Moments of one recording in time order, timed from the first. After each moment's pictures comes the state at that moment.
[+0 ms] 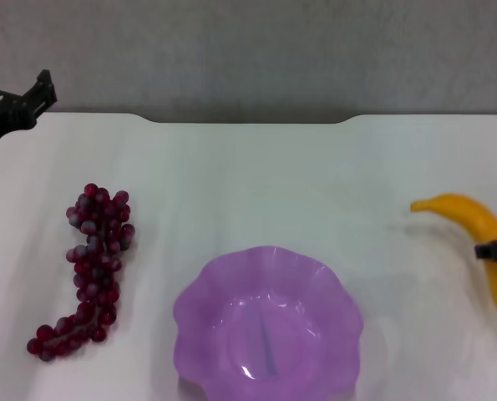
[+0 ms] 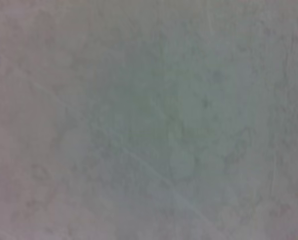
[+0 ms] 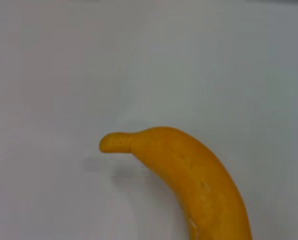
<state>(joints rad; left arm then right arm) -0.10 -2.03 -1.47 -1.33 2.85 0.09 0.00 0.44 2.01 -1.32 -1.01 0.47 0.87 -0.34</state>
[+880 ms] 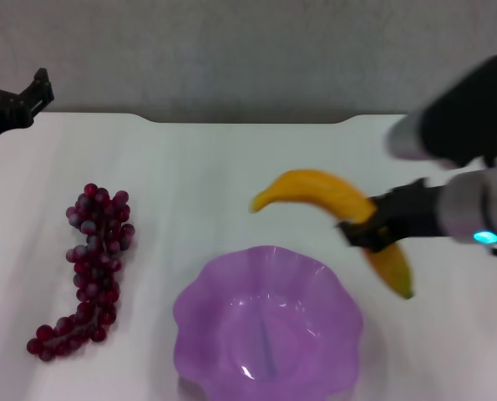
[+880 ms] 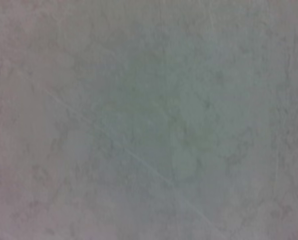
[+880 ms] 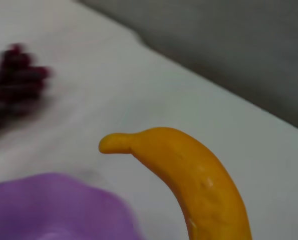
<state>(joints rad) -0.10 -2.03 -1.48 -1.33 2.85 0.09 0.00 0.39 2.01 -1.74 -1.61 0.51 1.11 -0.33</state>
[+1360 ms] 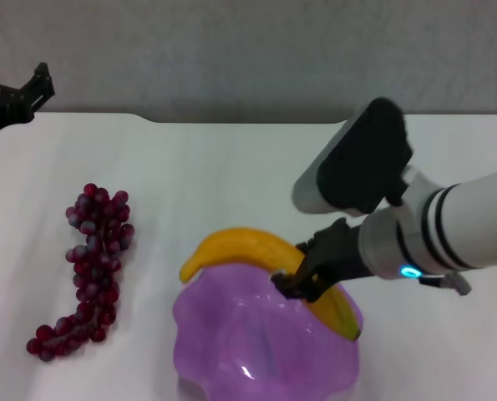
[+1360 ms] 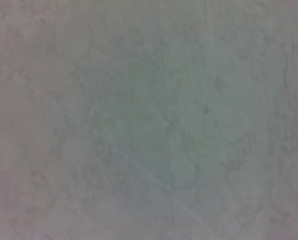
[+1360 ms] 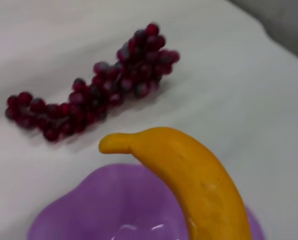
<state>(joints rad) -0.10 -2.03 -1.48 -1.34 2.85 0.09 0.00 0.52 2.01 -1.91 -1.49 0.61 1.11 -0.33</state>
